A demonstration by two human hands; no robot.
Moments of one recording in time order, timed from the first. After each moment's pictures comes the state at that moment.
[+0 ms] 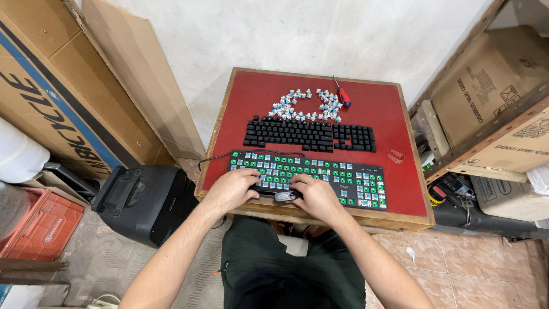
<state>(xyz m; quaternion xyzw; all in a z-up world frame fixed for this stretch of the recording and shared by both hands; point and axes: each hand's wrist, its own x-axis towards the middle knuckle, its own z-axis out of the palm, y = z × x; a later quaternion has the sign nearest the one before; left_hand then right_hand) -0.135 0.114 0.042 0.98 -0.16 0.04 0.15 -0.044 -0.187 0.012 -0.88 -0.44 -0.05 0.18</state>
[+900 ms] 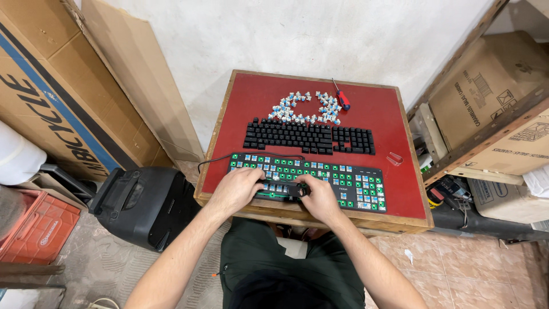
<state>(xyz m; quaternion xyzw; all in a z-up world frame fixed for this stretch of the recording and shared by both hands) -0.129 0.101 0.038 0.97 -0.14 0.09 0.17 -0.032 -0.188 -0.025 -0.87 -0.30 -0.06 0.39</state>
